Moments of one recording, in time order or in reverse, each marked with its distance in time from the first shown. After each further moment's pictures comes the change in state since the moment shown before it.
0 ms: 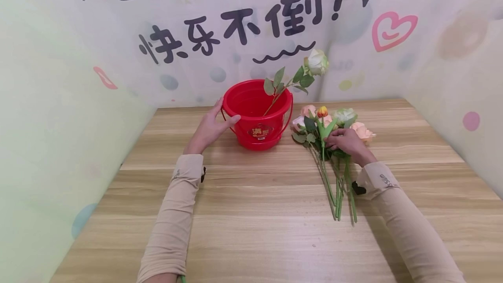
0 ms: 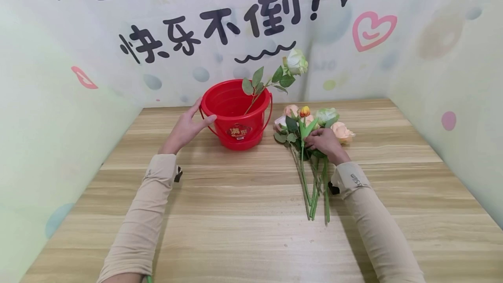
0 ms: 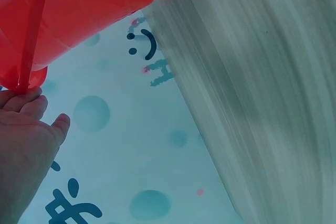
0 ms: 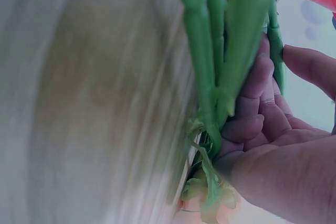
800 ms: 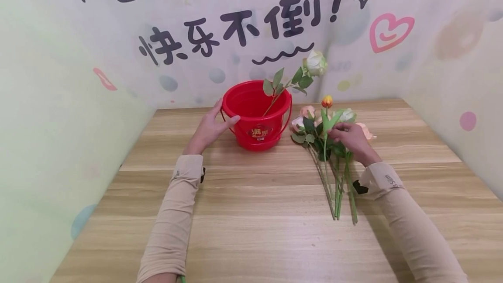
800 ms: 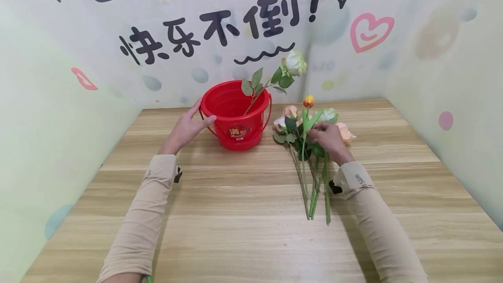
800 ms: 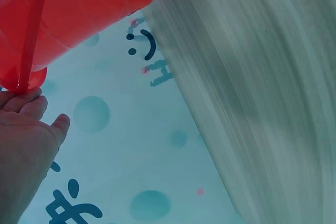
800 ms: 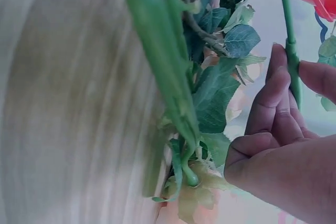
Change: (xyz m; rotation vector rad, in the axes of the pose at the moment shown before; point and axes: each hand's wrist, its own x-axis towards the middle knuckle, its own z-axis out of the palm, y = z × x) left_hand -0.001 0.000 -0.001 0.002 0.001 -0.001; right_hand -0.010 -0.008 -0.006 0.058 0.135 -0.090
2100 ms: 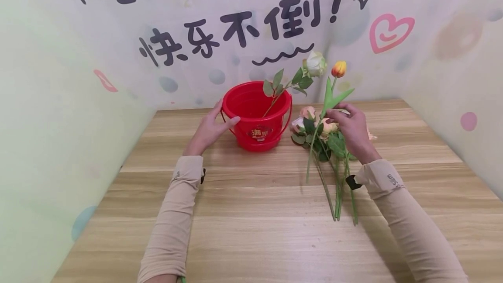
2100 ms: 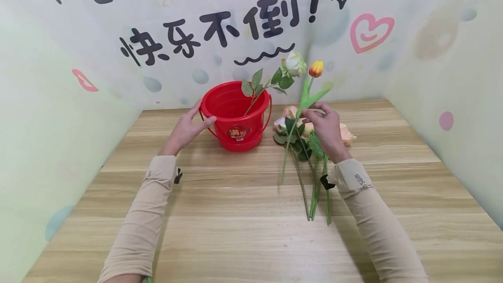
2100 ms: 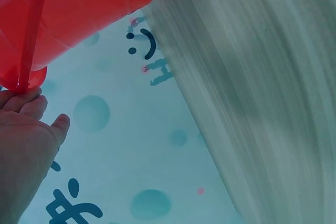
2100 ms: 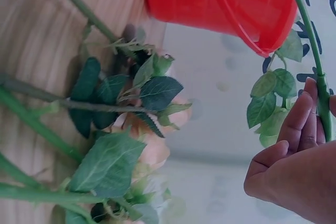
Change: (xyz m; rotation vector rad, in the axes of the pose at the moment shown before) left_hand -0.002 0.002 0.000 -0.005 0.003 -0.003; right_hand -0.008 -0.051 0.017 0.527 0.156 -0.233
